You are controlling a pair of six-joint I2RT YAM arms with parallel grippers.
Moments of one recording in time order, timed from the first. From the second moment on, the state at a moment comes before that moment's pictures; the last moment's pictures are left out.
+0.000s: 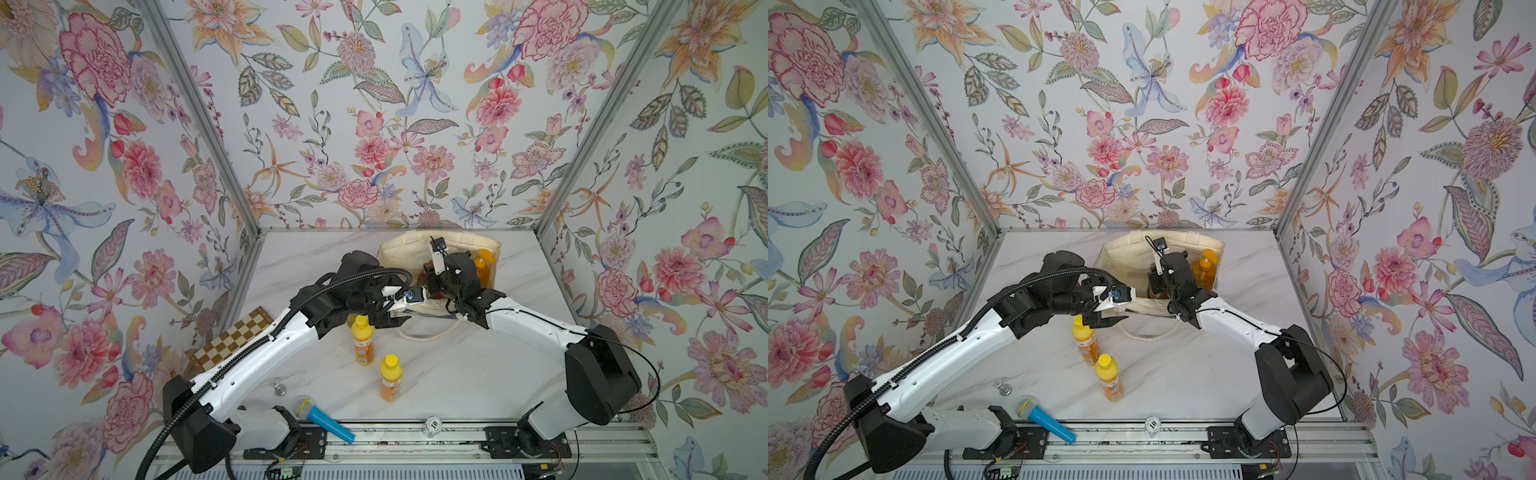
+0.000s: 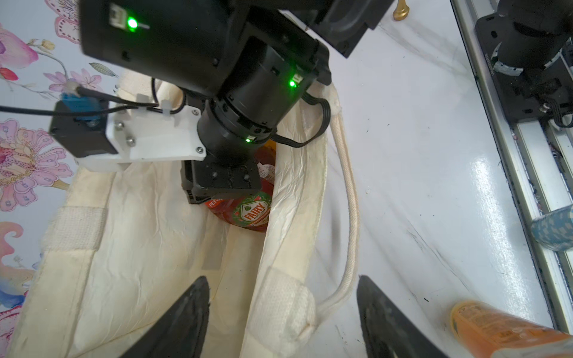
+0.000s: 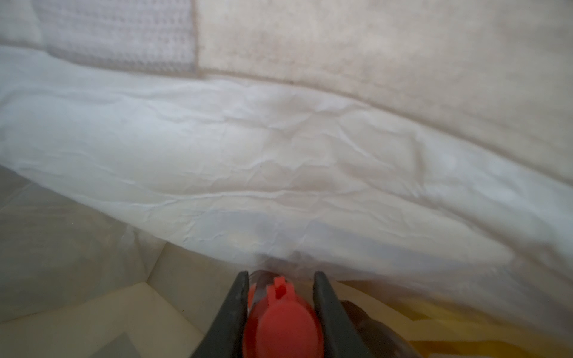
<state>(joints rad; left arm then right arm) -0.77 1.33 1.28 -0.62 0.28 0.82 0.61 1.56 1.03 0.11 0.22 0.01</state>
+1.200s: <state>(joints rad) -0.83 1.42 1.29 -0.49 0.09 0.88 0.60 1.57 1.03 0.13 0.17 0.01</state>
